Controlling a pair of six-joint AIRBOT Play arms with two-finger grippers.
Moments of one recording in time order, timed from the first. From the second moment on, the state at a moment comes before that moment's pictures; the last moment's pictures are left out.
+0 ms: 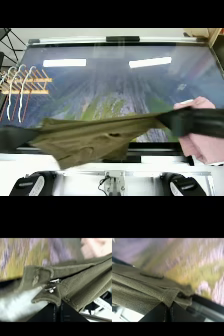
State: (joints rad) left arm 0.14 -0.57 1.20 0.78 -1.75 -1.67; right arm 0.18 -0.73 1.34 -1.11 1.57 1.63
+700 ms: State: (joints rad) left arm 0.14 -1.35 1.16 0.62 -1.02 -1.15; right arm 0.30 -1.44 1.31 -0.92 0.51 1.31
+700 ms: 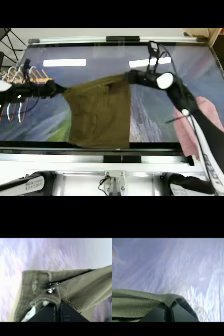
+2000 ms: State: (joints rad) left arm -0.06 -0.89 0.50 1.00 -1.24 -1.44; right arm 0.45 -1.36 0.98 -1.18 1.18 1.59
